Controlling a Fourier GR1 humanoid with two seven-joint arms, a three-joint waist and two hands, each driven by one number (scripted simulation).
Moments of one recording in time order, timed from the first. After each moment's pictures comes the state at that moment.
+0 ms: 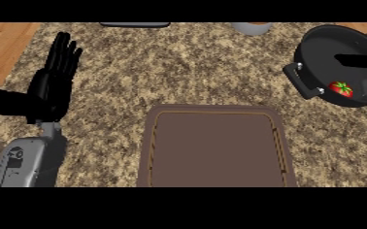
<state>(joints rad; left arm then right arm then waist) -0.29 0.20 0.09 -1.53 0.14 0.09 0.04 -0.88 -0.49 -0.75 -0.38 1.01 -0.70 0.16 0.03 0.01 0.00</state>
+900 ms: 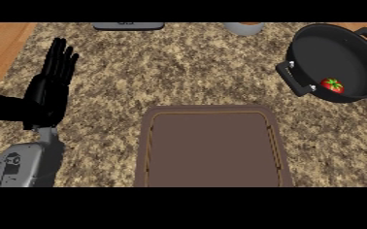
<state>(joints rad) -0.26 0.20 0.11 -1.54 0.13 0.09 0.04 -0.68 -0.46 -0.97 -0.68 0.48 -0.68 -0.23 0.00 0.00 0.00</state>
